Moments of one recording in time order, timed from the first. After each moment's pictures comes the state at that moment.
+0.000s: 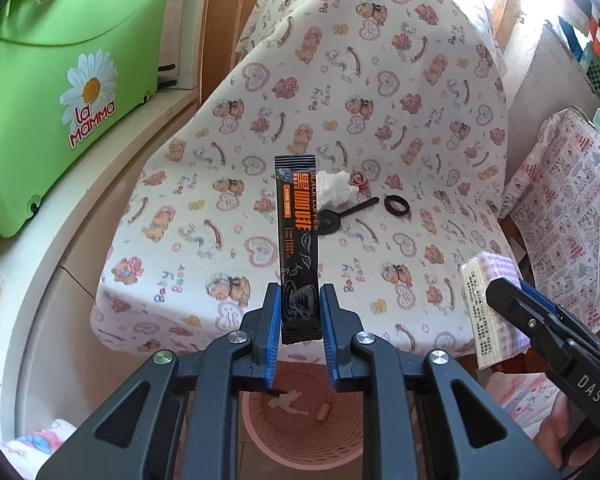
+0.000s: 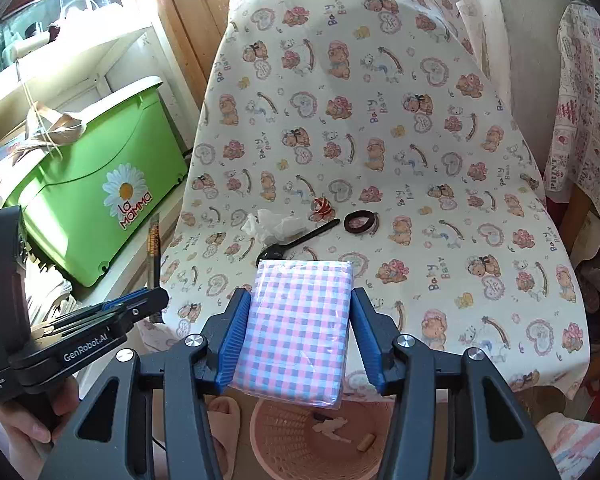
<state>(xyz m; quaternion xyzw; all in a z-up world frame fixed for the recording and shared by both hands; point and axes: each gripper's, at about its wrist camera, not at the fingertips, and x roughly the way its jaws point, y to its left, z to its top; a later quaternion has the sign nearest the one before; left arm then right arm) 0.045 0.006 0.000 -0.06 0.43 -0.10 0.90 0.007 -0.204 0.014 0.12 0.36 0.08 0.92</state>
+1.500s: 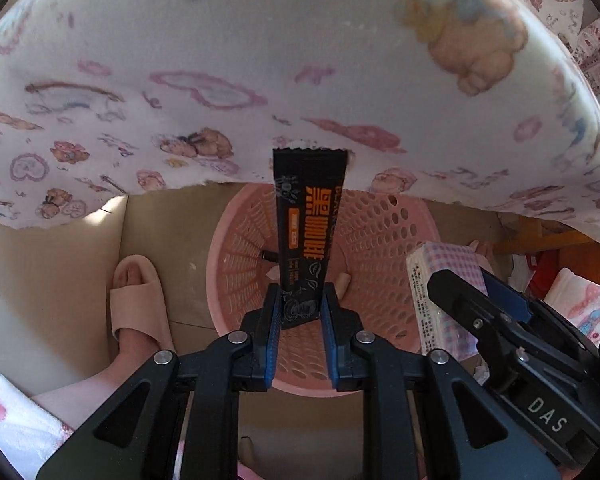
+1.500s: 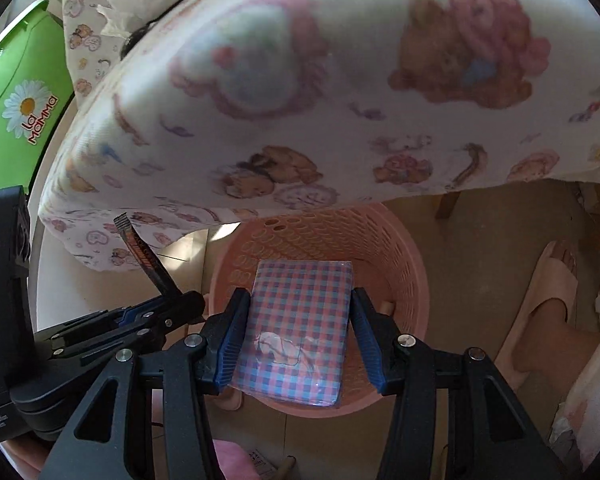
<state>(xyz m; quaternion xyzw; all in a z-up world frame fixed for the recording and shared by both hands) 0.047 -0.047 -0.186 -0.01 0.66 -0.09 0.74 0.009 -0.205 -0.191 0.21 0.58 0.04 0.79</state>
